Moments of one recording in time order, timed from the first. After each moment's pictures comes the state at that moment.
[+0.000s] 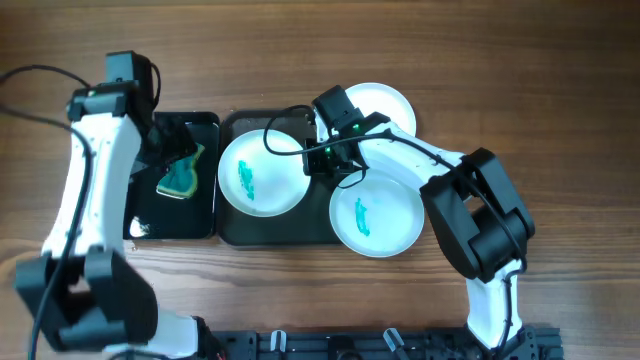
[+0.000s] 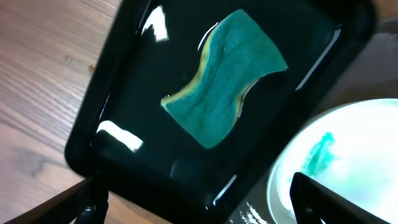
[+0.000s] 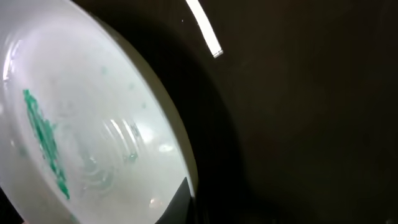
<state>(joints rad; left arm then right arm) 0.10 1.67 1.40 -1.17 -0.15 -0.38 0.59 2.12 1.38 -0.46 -0.39 0.53</state>
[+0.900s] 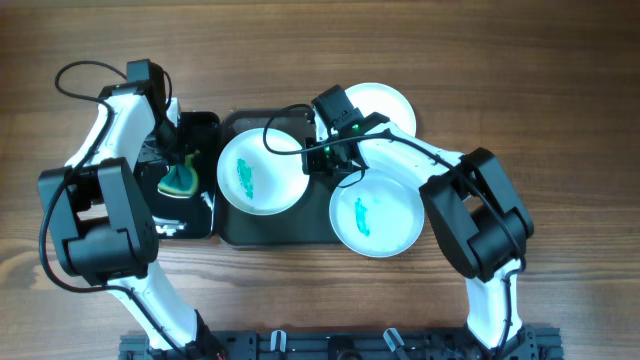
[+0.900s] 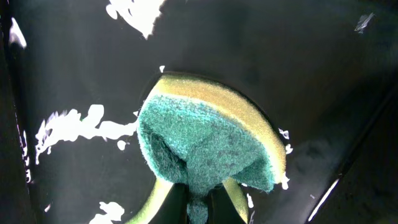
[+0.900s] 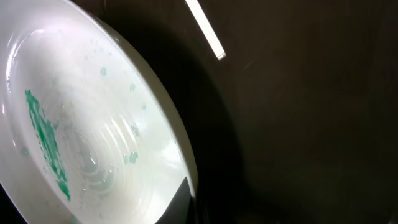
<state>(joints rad) 0.15 2.00 1.40 -0.93 -0.05 -0.06 0.59 2.12 1.38 -0.44 -0.39 0.54</state>
